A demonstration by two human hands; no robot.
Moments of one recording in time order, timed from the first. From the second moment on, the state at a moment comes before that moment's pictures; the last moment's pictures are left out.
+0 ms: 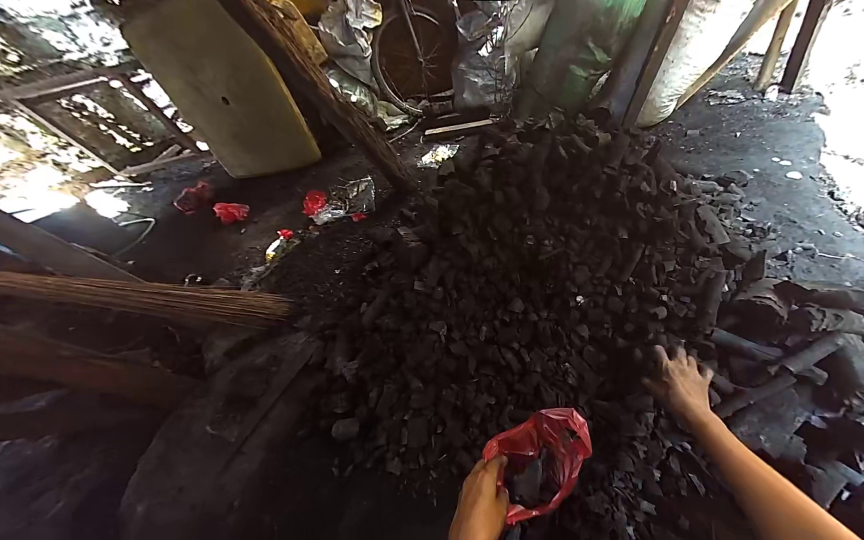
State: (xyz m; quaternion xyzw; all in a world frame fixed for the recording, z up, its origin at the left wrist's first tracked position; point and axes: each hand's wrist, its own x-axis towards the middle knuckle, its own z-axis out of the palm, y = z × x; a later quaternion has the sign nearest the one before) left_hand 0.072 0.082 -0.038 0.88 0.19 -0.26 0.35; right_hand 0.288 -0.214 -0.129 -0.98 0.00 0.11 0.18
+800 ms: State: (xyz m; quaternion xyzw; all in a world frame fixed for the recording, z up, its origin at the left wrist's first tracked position) left_hand 0.065 0.091 -0.030 0.88 0.23 -0.31 0.28; right_hand 0.213 -0.149 -0.183 -0.93 0.12 0.22 0.25
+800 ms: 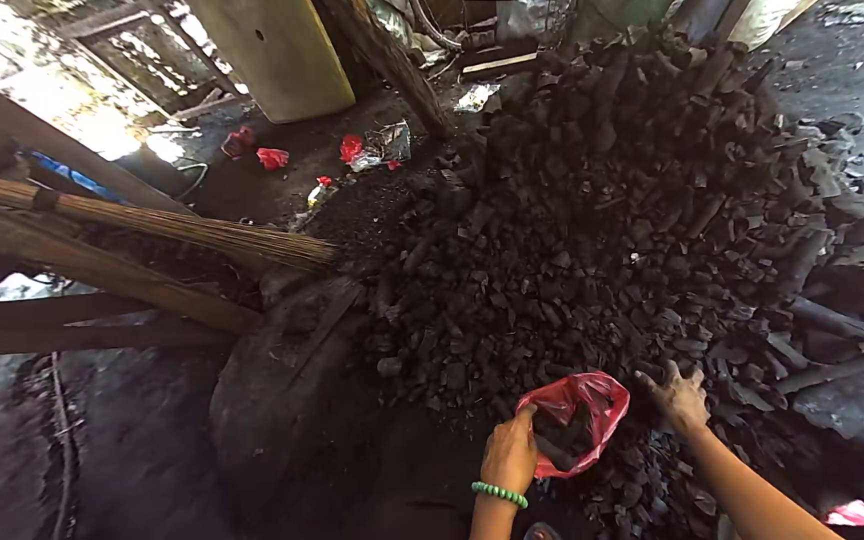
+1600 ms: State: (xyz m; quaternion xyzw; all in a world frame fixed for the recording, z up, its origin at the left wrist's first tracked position) left_hand 0.035 0.093 0.018 0.58 0.28 0.14 0.75; right_hand 0.187 -0.056 -0.093 -0.68 -0.24 0.40 0.56
